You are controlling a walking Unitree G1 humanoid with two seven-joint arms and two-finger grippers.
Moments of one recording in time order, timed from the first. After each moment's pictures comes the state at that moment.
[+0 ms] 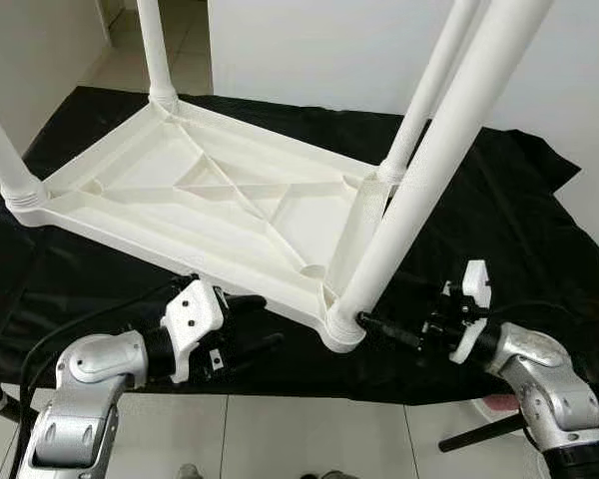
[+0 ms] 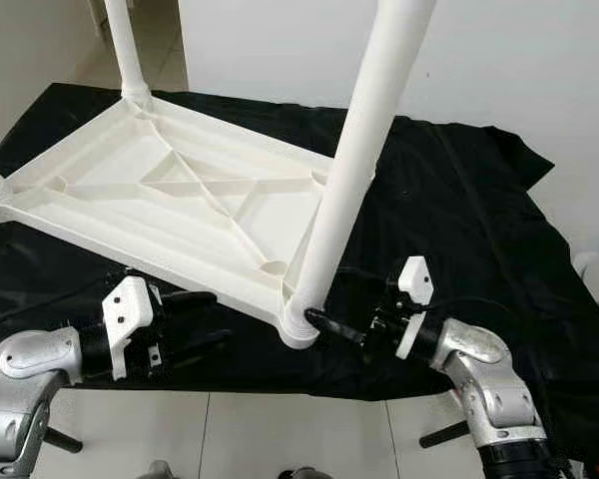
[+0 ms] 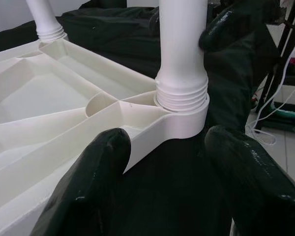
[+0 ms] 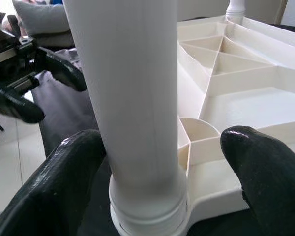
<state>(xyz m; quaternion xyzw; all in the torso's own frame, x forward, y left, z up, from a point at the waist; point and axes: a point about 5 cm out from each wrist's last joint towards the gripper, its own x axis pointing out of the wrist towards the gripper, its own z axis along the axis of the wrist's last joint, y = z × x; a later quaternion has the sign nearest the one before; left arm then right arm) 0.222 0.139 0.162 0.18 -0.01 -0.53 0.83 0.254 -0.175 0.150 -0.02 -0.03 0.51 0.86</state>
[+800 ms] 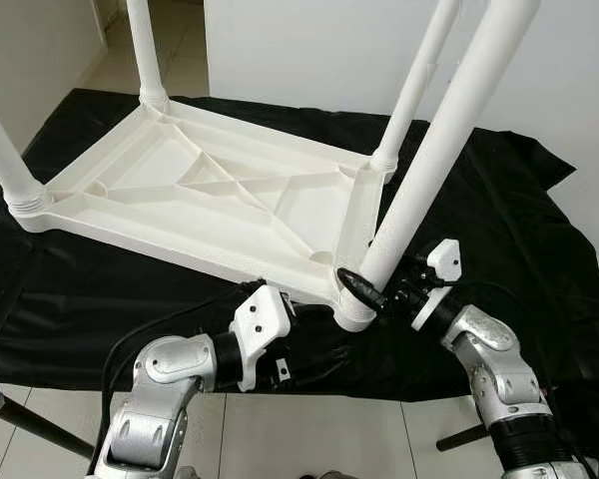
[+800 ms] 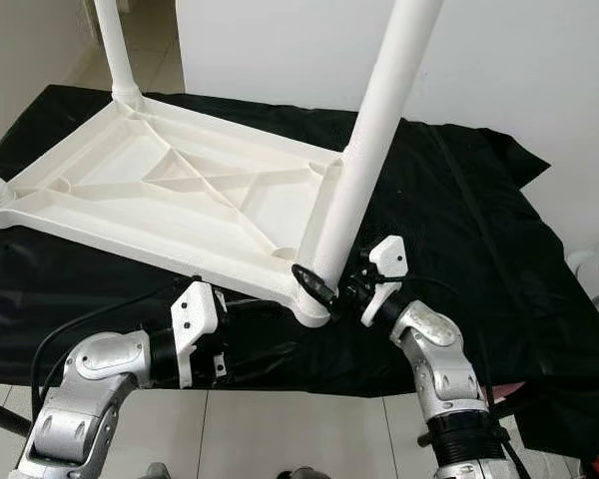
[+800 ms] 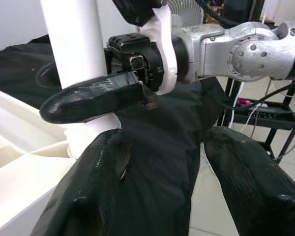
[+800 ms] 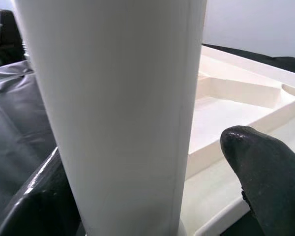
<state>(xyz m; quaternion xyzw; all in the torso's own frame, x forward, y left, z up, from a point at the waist) 0.226 0.075 0.162 0.09 -0.04 -0.59 0.80 0.294 -0.169 0.145 -0.01 -0.07 0.37 0.93</state>
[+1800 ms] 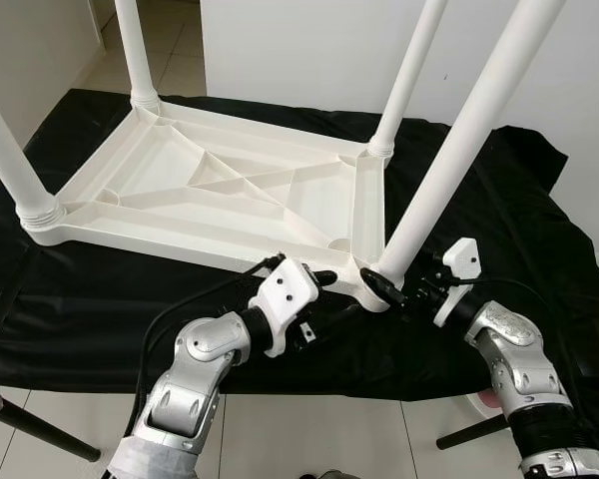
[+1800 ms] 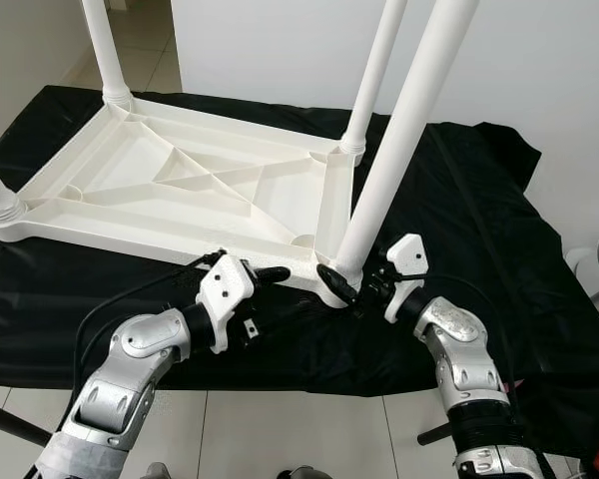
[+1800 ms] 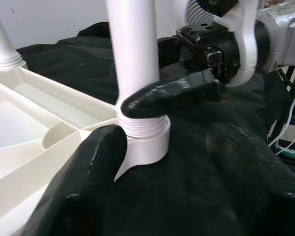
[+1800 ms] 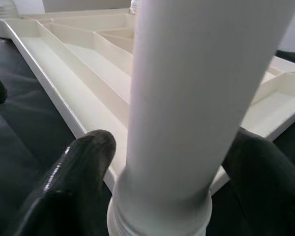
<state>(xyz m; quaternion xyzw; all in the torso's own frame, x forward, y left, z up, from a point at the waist) 0.251 0.052 0.154 0.10 -0.06 -0.50 0.86 0.300 -0.194 0.138 -0.08 -0.05 0.36 0.93</state>
